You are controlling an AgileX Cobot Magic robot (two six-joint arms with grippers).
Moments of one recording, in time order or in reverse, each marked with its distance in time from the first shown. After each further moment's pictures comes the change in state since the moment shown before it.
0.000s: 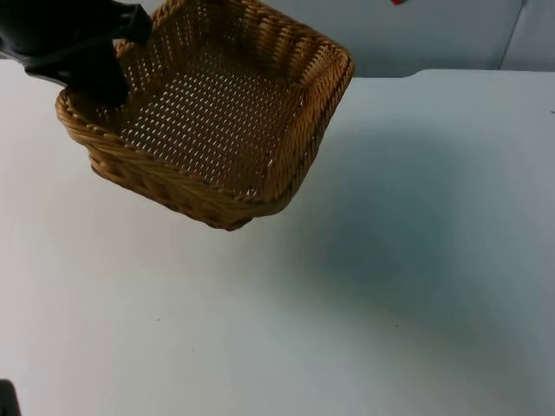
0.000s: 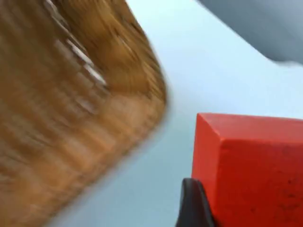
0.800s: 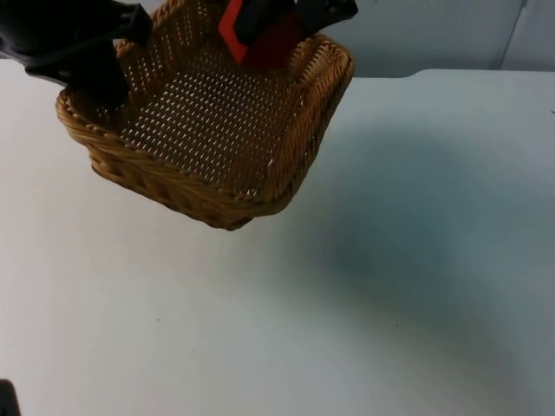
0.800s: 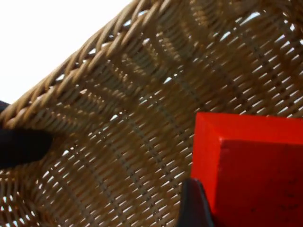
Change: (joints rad) right arm 0.010 0.160 -0.011 0.561 -0.097 -0.095; left arm 0.000 0.000 0.000 0.000 0.000 0.000
